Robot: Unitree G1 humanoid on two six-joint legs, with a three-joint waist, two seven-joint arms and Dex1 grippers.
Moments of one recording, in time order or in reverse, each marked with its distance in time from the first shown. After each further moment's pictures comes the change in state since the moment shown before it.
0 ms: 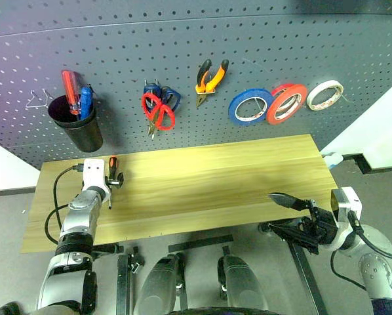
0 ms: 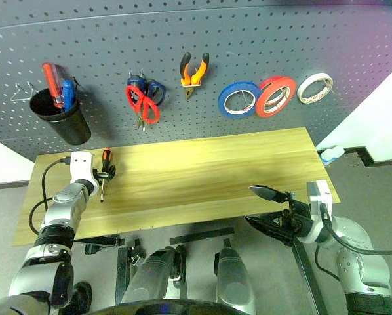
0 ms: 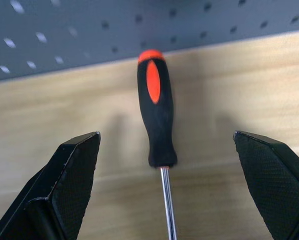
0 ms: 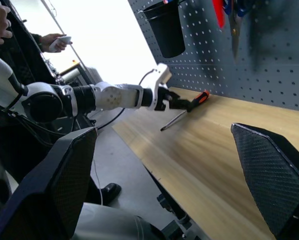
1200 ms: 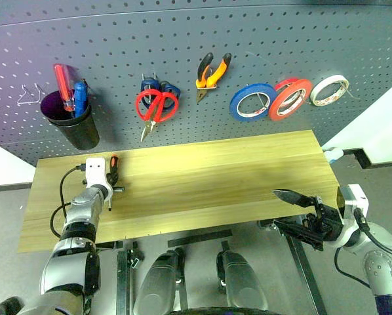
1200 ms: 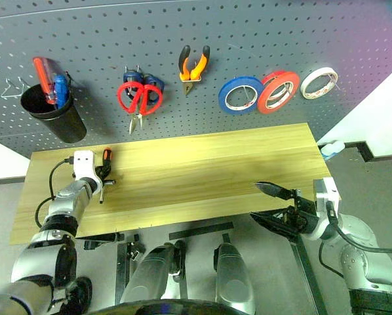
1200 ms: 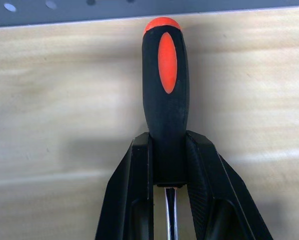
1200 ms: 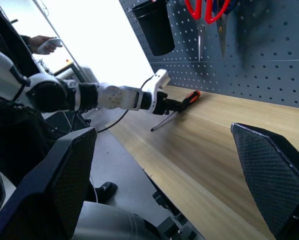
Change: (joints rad) left arm -0.071 0.003 0.022 0.160 -0.034 -0.038 -0.058; right arm -0.033 -0.021 -0.014 0.110 -0.005 -0.050 0.054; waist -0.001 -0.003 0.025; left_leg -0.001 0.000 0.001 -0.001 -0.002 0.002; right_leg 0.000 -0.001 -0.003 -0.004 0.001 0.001
